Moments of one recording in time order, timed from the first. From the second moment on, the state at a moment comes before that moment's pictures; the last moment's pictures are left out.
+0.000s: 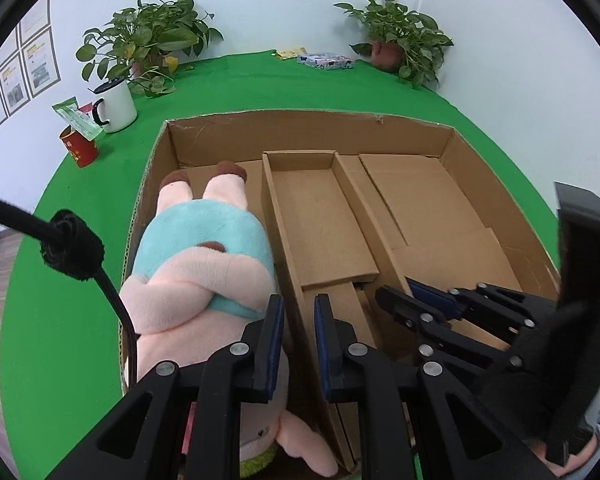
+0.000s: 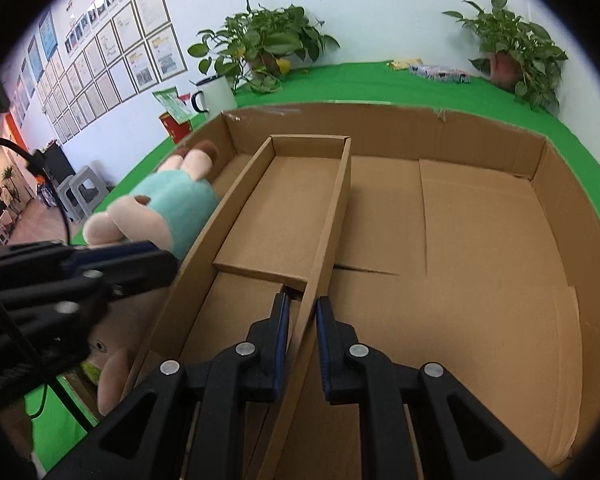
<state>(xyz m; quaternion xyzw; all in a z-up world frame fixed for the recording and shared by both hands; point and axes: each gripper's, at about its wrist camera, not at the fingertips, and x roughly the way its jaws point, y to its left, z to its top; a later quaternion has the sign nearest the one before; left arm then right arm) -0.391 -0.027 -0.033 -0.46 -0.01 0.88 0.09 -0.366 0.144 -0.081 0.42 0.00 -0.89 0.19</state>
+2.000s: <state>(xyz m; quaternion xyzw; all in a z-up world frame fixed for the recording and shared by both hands) -0.177 0.006 -0.061 -0.42 -0.17 0.88 0.16 -0.148 0.249 -0.058 0.34 0.05 -0.90 0.26</state>
